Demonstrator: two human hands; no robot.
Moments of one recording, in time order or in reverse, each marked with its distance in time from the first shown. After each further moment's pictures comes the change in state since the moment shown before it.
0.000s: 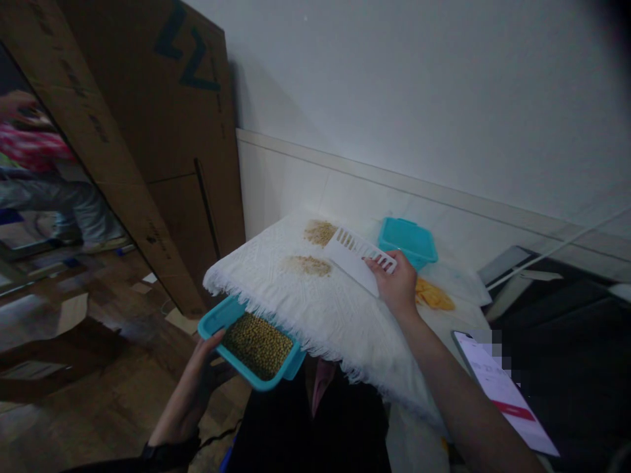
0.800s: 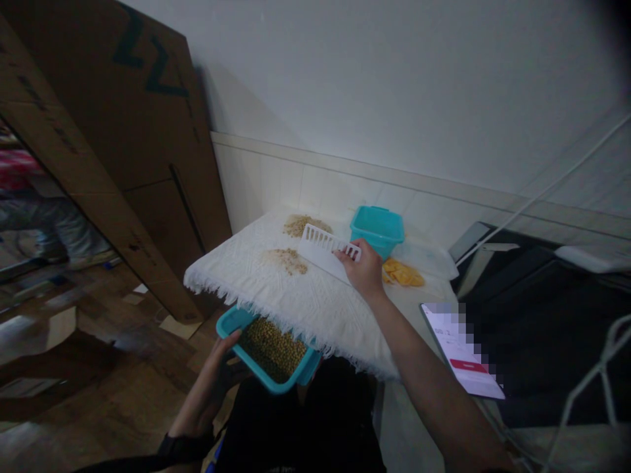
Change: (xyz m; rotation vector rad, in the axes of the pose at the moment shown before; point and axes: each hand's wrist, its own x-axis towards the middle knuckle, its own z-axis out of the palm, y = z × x) left_hand -0.023 -0.036 0.040 0.055 -0.135 -0.060; right_hand -0.007 0.000 -0.015 -0.031 -0.094 -0.073
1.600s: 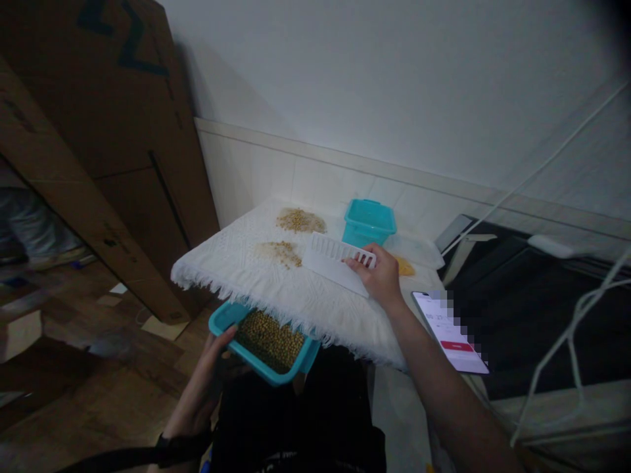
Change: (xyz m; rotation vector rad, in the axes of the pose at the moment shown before) left_hand -0.013 0.006 0.011 0.045 -0.038 0.055; right_hand -0.031 -0.004 -0.046 0.005 -0.019 0.028
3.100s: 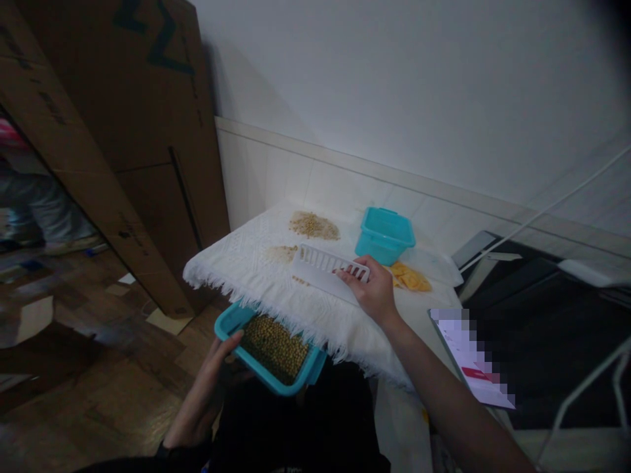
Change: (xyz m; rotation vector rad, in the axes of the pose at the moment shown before) left_hand 0.011 -0.002 -0.012 -0.075 0.017 -0.027; right_hand -0.010 -0.021 0.043 0.078 -0.120 -0.051
